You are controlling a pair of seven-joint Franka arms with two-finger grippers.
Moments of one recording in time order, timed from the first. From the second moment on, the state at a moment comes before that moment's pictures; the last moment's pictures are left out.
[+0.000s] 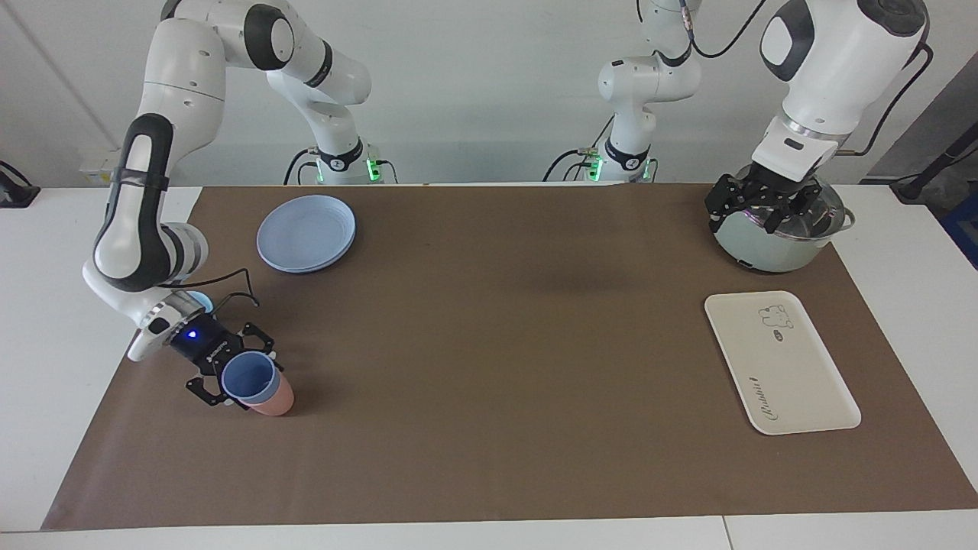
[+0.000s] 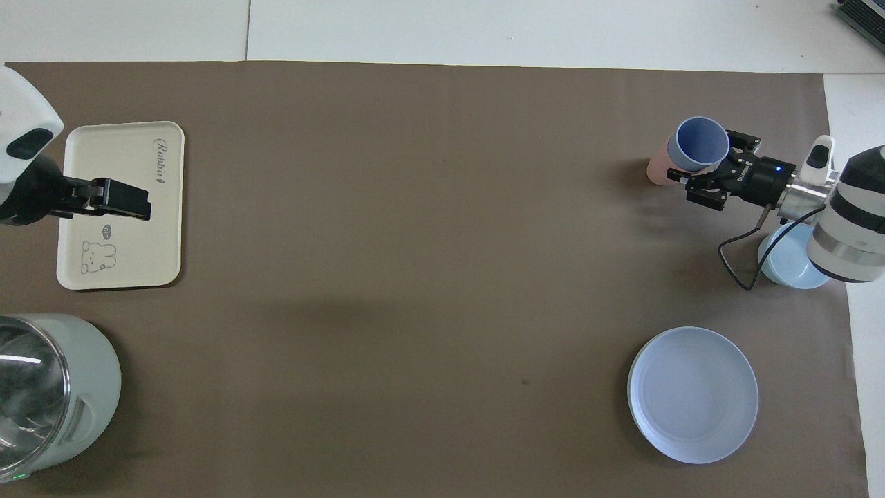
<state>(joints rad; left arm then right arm) 0.00 0.00 -0.10 -1.65 -0.03 1.69 0.00 -0.24 0.52 -0.03 -1.79 1.39 2.12 -2.03</state>
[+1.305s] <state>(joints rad) -0.24 0.11 -0.11 -1.68 -0.54 2.06 -0.36 0.21 0.12 -0.02 -1.75 0.47 2.14 -0.98</state>
